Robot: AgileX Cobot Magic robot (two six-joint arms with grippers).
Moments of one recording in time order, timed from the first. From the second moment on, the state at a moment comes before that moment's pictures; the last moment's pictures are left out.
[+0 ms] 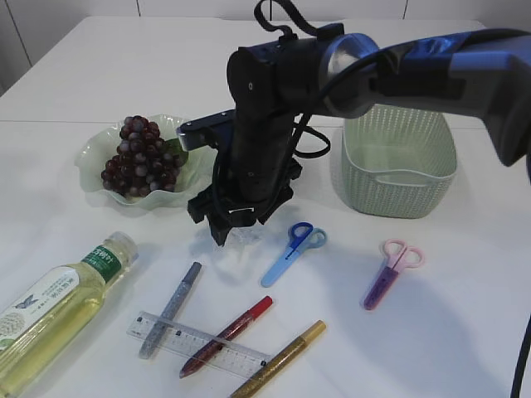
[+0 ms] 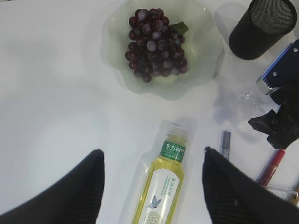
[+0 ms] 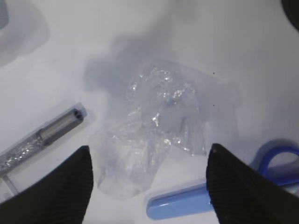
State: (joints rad) left arm -0.27 1.36 -1.51 0.02 1.19 -0.11; right arm 0.63 2.26 -1.87 0.09 1.02 -0.03
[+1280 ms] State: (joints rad) left arm -0.27 1.36 -1.51 0.04 1.19 -0.11; right arm 0.63 2.31 -1.92 -0.03 0.97 -0.04
